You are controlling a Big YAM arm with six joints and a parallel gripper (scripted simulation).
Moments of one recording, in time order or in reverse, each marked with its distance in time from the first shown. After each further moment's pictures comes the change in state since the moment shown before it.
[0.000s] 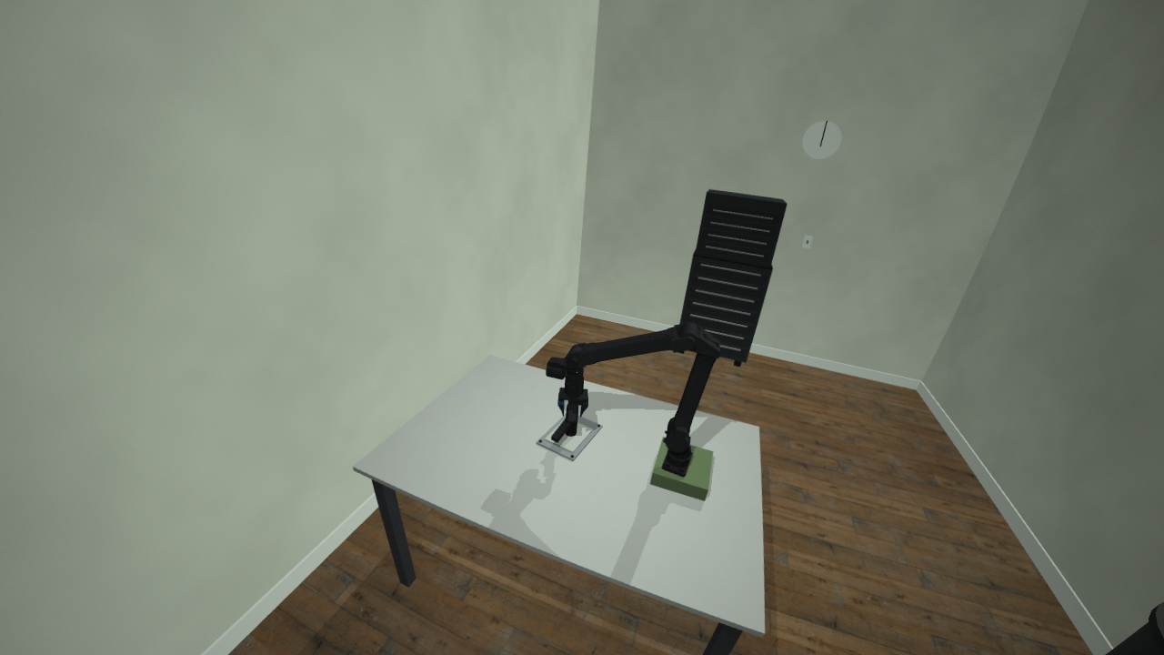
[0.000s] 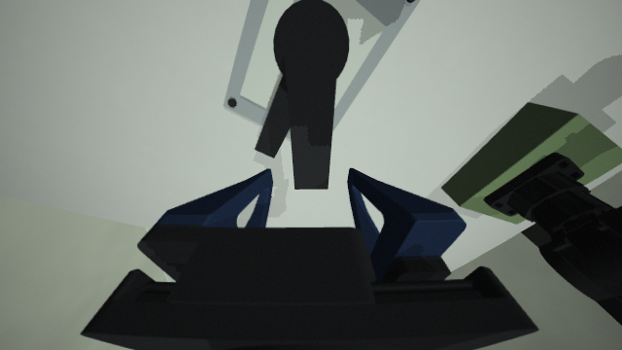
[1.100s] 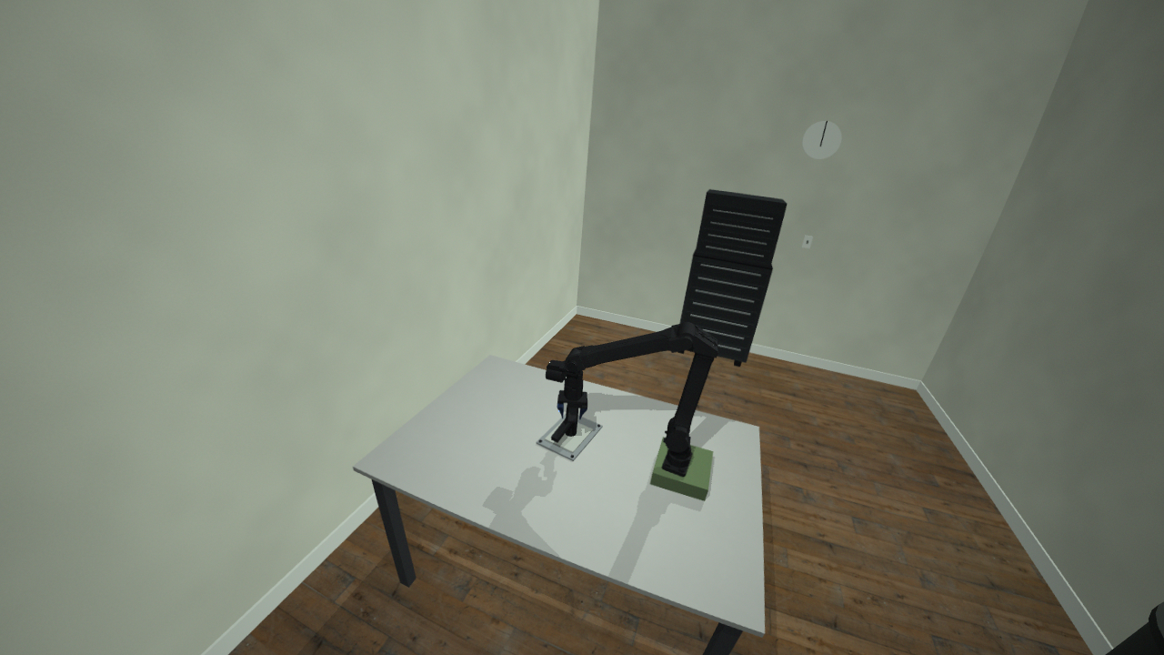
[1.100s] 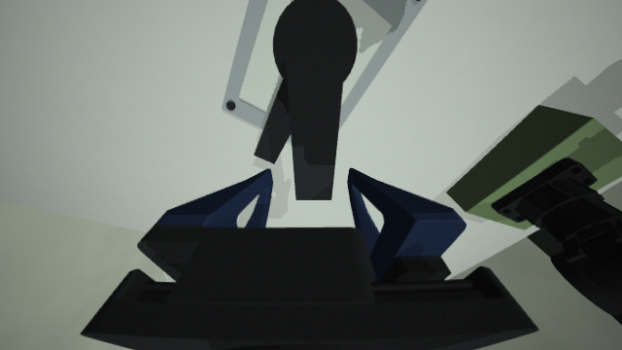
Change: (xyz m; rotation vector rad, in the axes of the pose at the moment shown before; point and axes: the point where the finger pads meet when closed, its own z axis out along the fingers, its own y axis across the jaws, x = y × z) arm -0.001 0.002 0.013 -0.004 -0.001 0.001
